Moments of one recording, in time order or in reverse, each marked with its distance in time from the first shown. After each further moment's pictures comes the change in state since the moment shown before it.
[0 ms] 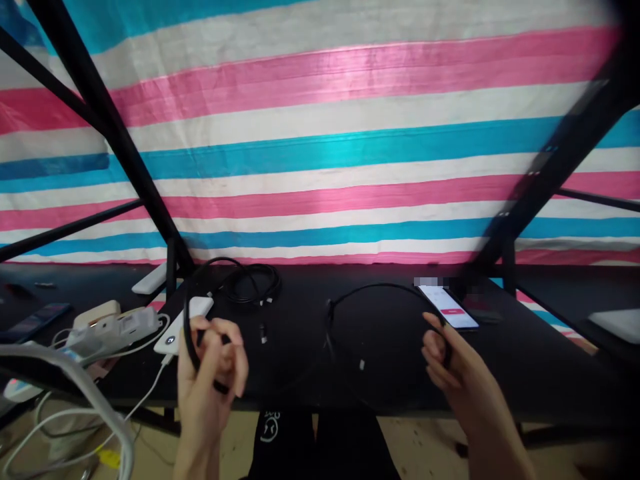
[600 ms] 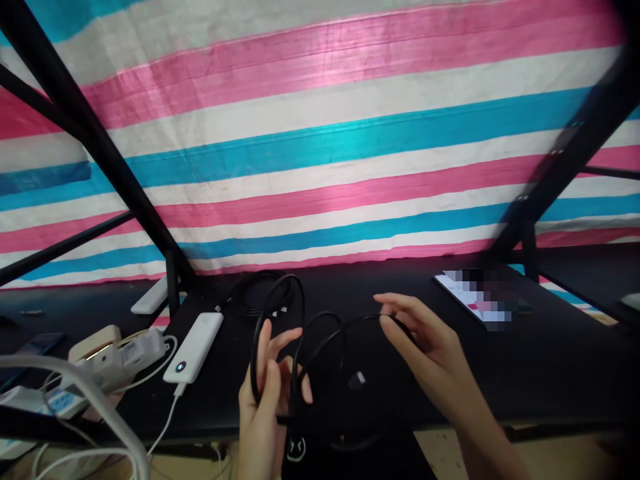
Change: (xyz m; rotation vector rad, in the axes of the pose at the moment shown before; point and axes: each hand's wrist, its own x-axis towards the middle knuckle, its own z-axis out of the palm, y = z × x) left_hand 0.000 -0.035 -0.006 0.018 0.025 -0.324; right_hand -0.002 0.016 0.123 -0.804 -0.168 -0.537
